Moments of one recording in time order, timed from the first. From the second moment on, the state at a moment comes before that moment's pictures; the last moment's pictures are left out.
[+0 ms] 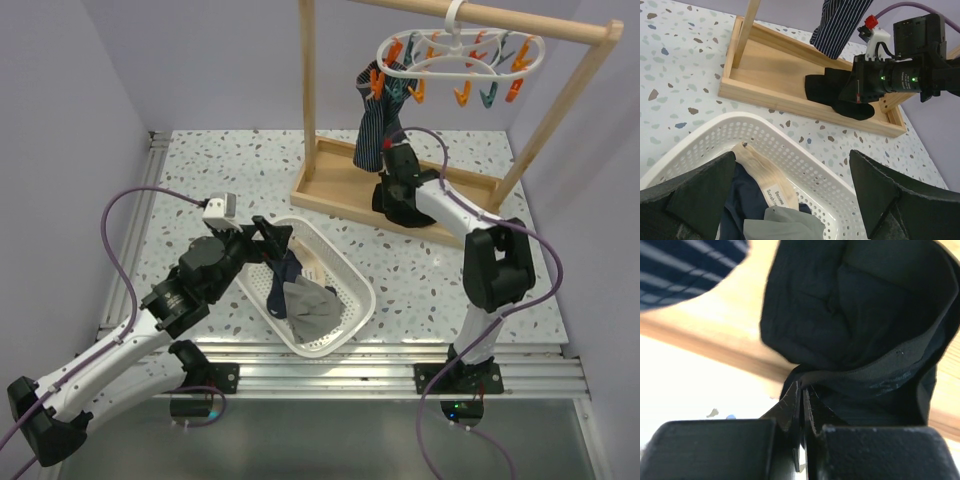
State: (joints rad) left arm -0.76 0.75 0.69 -0.09 -0.35 -0.55; right arm 0.35 1.84 1.41 -0.50 0.25 0.21
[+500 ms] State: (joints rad) left arm -0.76 0.60 0.64 -0.07 -0.38 -0.48; right arm 0.32 1.16 1.37 -0.38 -0.62 -0.27
